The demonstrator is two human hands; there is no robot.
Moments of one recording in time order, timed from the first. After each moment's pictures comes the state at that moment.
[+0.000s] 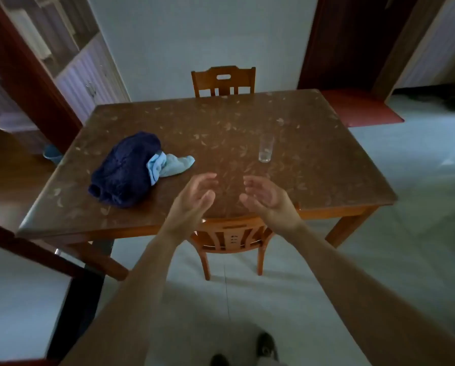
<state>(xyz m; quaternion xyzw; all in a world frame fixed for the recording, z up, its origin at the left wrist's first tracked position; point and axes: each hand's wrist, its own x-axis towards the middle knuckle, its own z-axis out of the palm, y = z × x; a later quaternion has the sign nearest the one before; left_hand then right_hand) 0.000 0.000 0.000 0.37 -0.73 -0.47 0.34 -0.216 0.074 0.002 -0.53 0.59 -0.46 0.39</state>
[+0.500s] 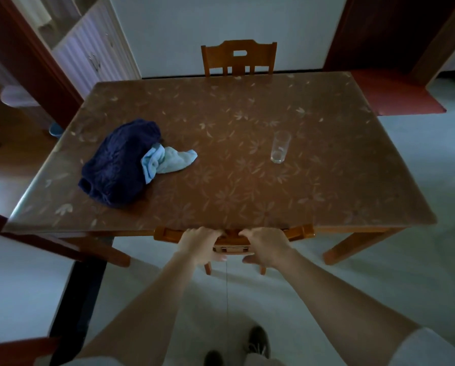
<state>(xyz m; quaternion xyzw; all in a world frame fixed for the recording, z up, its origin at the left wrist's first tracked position) -0.050 -0.059 -0.117 0.45 -0.87 -0.14 -0.12 -0.246 -0.011 -0.124 -0.75 0.63 0.11 0.18</state>
